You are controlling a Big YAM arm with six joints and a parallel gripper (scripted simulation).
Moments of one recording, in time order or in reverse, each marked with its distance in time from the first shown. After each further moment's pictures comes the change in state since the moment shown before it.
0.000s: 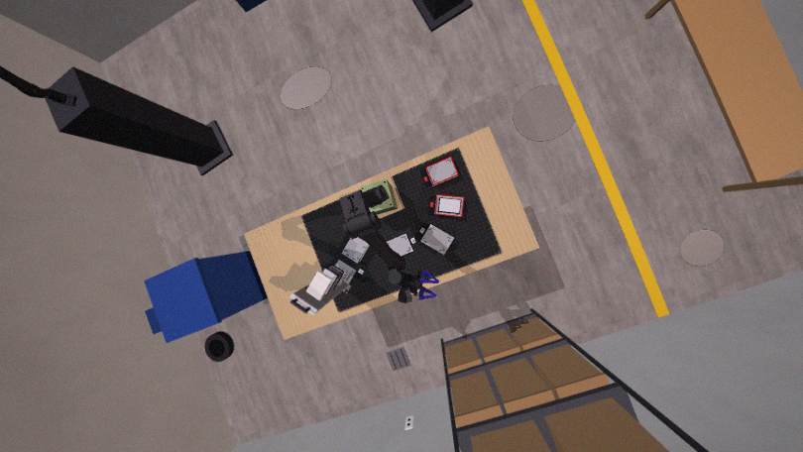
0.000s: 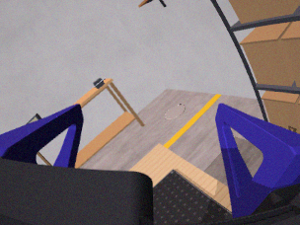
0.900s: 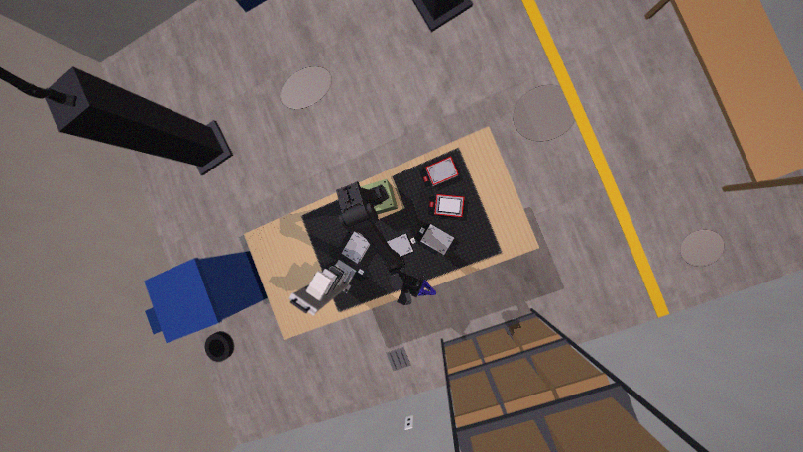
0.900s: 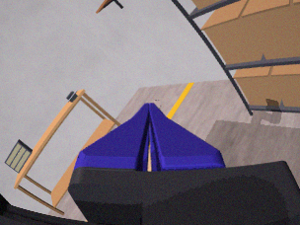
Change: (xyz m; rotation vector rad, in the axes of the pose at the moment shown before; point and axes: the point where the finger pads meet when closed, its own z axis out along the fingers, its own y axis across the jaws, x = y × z) arm -0.001 -0.030 -0.003 0.213 0.001 0.107
